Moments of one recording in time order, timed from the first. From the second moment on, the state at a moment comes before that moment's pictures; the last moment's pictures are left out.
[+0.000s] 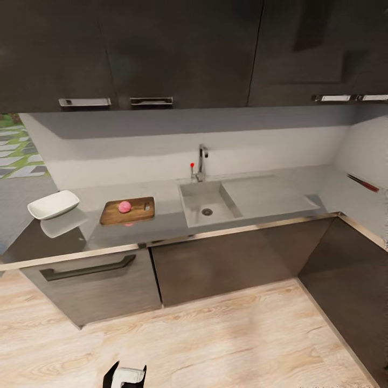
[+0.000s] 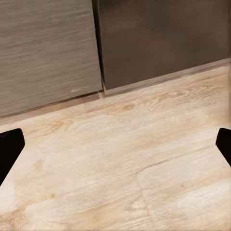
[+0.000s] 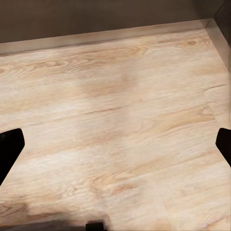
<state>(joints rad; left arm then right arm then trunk) -0.42 -0.02 -0.12 0.08 0.02 -0.79 0.01 -0.01 -0.01 0.05 -0.49 0.01 -0.53 -0.17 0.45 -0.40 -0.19</state>
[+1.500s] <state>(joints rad) -0.42 -0.02 -0.12 0.08 0.02 -0.79 0.01 -0.01 -0.01 0.05 -0.49 0.01 -0.53 -0.17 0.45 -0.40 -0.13</state>
